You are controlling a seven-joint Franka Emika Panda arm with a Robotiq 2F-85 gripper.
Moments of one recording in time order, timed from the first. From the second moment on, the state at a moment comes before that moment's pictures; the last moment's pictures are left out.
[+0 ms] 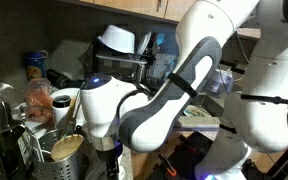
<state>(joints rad) 0.48 0.10 0.45 -2.50 -0.07 2.41 -0.06</state>
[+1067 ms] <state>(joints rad) 0.53 0.10 0.46 -2.53 -0.27 2.42 0.16</state>
